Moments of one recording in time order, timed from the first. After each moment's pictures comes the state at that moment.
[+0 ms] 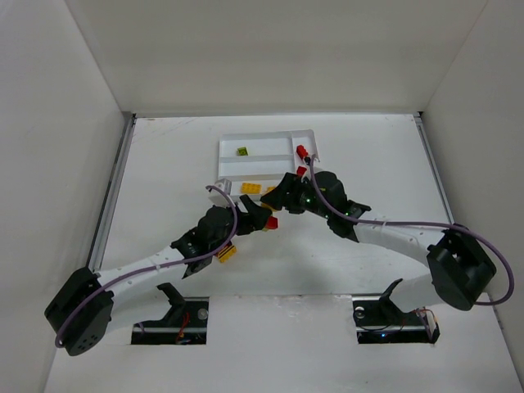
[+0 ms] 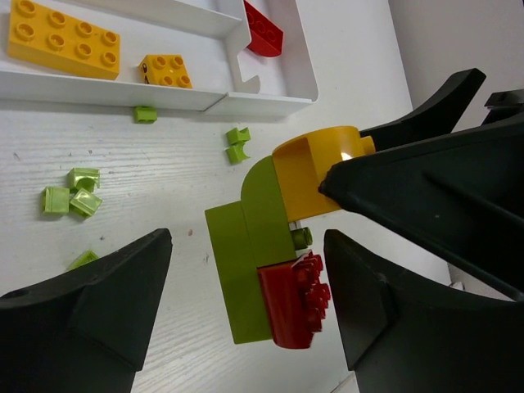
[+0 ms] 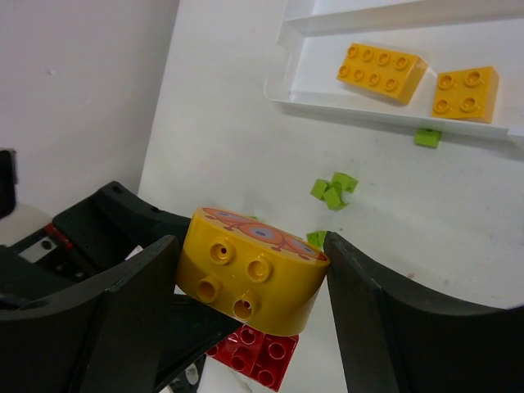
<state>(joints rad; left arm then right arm) -0.81 1.04 0.41 0.30 -0.22 -0.86 0.74 1.41 0.79 0.27 -0.11 0.84</state>
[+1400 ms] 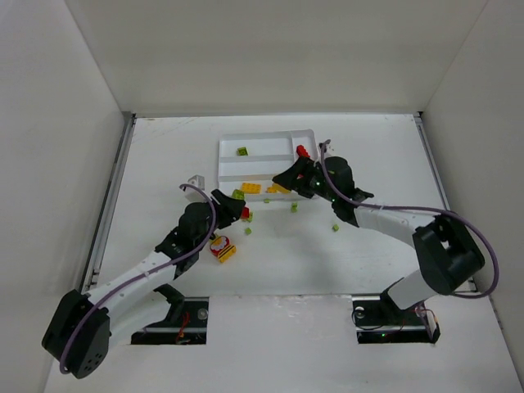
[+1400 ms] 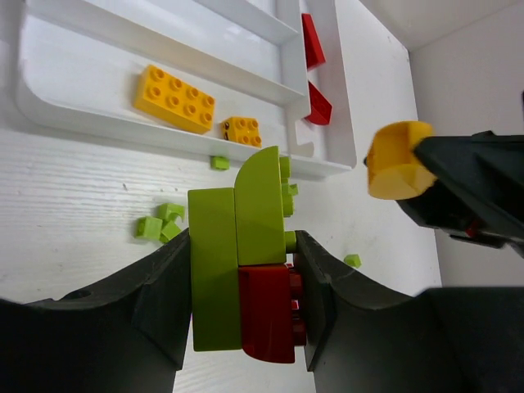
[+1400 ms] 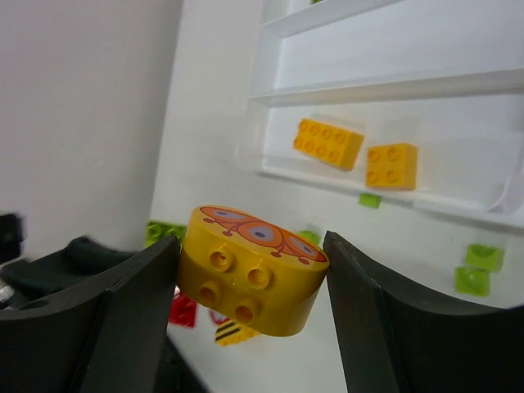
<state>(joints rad) -0.62 0.93 0.35 0.27 -0.19 -0.88 0.56 1.46 0.79 0.38 -0.21 0.90</state>
